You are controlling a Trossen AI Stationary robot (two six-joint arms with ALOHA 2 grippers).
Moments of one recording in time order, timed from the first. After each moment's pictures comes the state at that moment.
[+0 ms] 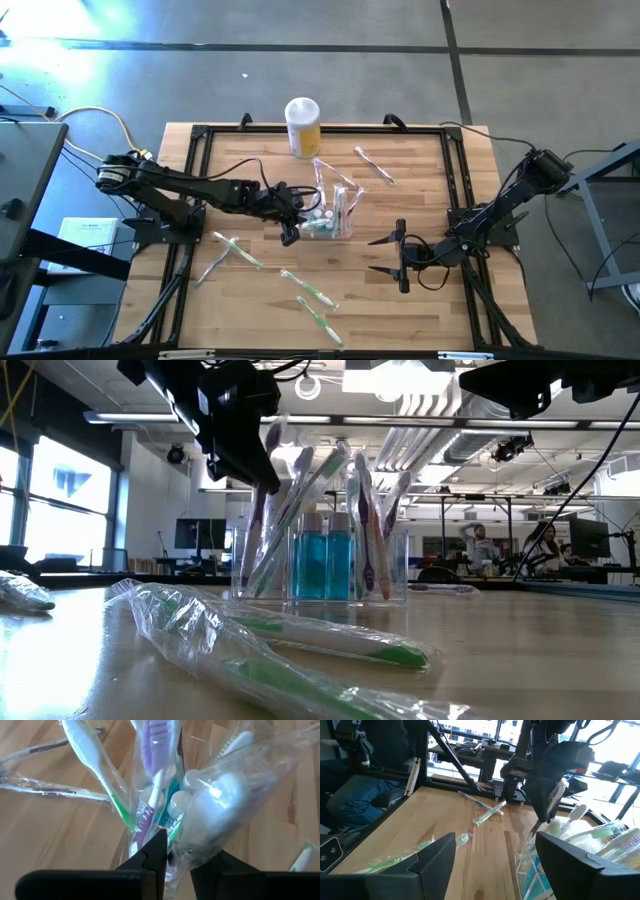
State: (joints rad) left arm -0.07 1.40 0.93 -0.26 -0.13 -0.37; right arm 0.66 1.28 0.40 0.77 0.65 -0.07
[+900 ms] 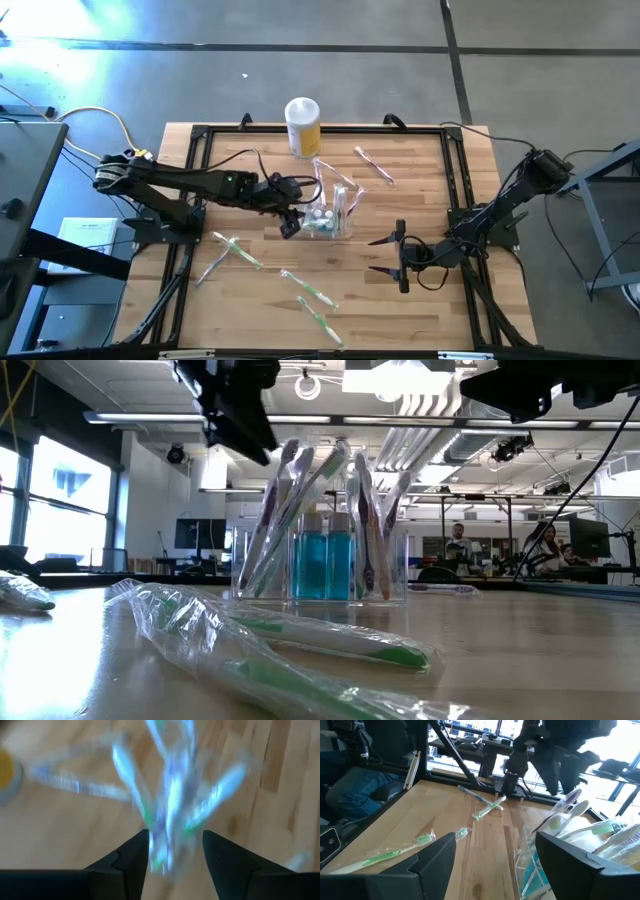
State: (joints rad) left arm -0.07 1.37 1.12 -0.56 -0.20 -0.45; right arm 0.66 1.28 0.40 0.73 0.65 -0.07
